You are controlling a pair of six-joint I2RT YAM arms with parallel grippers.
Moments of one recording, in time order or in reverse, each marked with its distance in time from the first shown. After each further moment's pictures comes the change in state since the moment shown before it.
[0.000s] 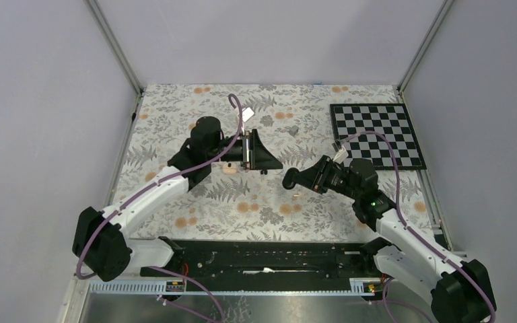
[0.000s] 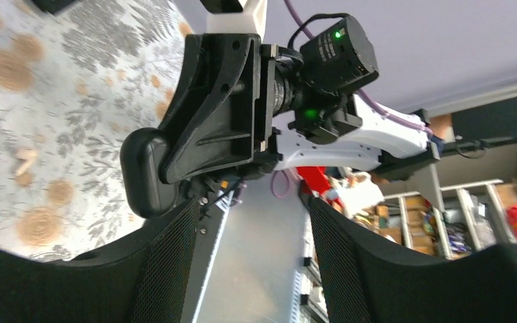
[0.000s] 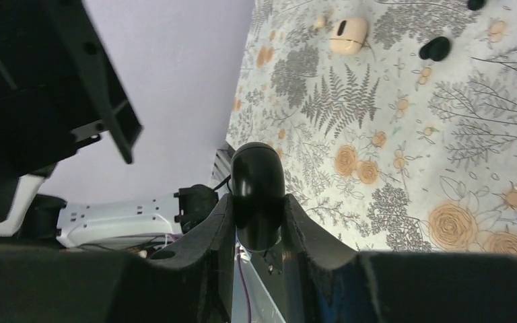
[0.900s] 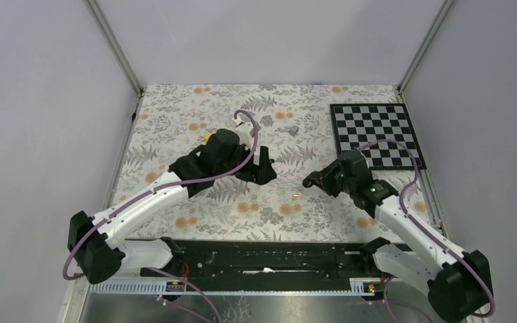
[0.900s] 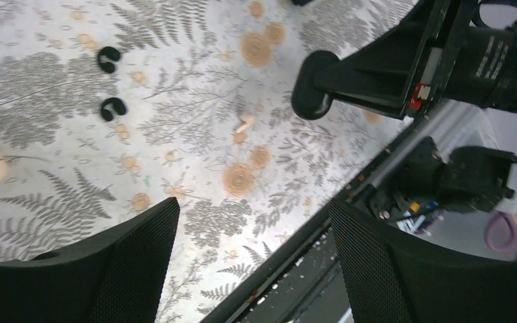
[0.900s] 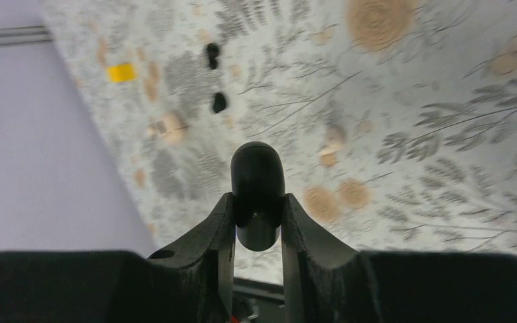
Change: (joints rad) left arm -0.180 -0.061 0.116 -0.576 -0.675 0.458; right arm -0.001 0.064 0.207 -0.652 0.505 0.222
